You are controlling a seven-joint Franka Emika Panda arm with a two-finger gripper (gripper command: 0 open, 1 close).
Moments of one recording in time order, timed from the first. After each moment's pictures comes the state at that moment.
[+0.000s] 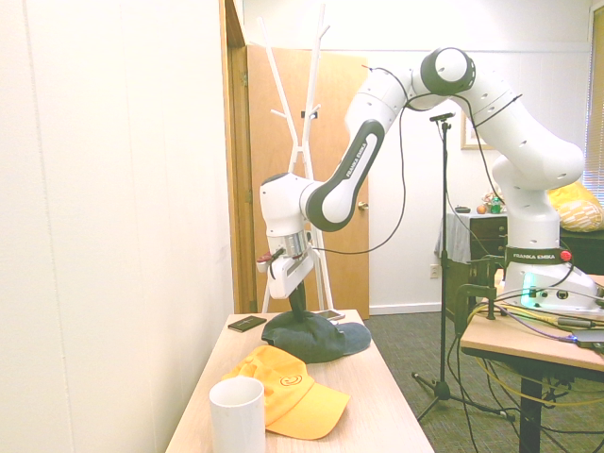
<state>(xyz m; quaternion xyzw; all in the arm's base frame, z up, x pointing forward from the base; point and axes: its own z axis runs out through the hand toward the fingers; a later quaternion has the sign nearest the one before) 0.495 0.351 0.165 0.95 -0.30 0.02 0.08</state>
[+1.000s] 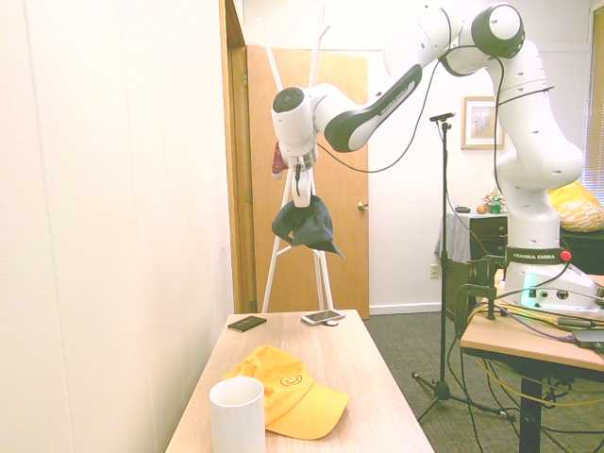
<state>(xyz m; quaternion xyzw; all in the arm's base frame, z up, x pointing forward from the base) 0.500 0.263 0.409 0.87 -0.18 0.28 0.37</state>
